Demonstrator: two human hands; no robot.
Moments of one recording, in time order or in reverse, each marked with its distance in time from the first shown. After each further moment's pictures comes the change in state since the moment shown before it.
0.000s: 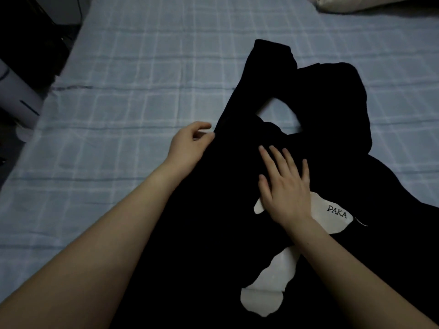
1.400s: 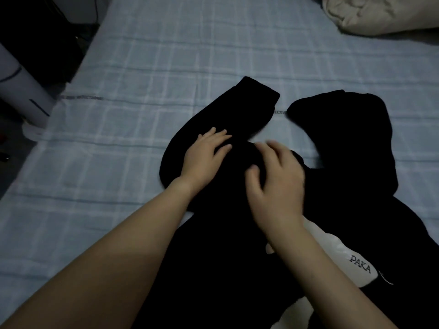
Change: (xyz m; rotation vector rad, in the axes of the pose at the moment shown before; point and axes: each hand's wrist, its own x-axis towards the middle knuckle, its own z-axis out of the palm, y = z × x) left_hand 0.065 -0.025 0.004 0.384 0.033 0.308; right_hand 0.057 -0.081 -0.039 0.378 0.238 0.045
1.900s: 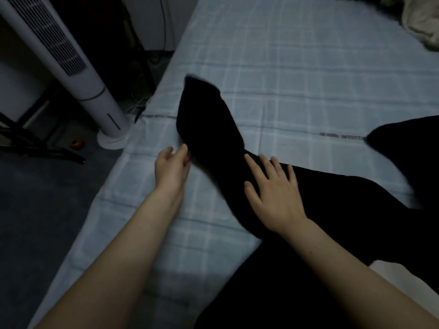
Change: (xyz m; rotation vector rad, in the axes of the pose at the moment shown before) left_hand -0.038 -0.087 -0.136 -1.034 0.650 -0.698; right_hand 0.031 -0.049 0.115 -0.278 -0.500 -0.298
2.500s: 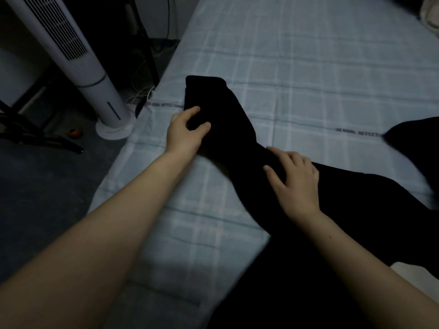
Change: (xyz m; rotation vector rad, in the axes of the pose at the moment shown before) left_hand 0.038 0.025 0.011 0.683 -0.151 0.378; right_hand 0.013 0.009 0.006 0.263 0.206 0.123
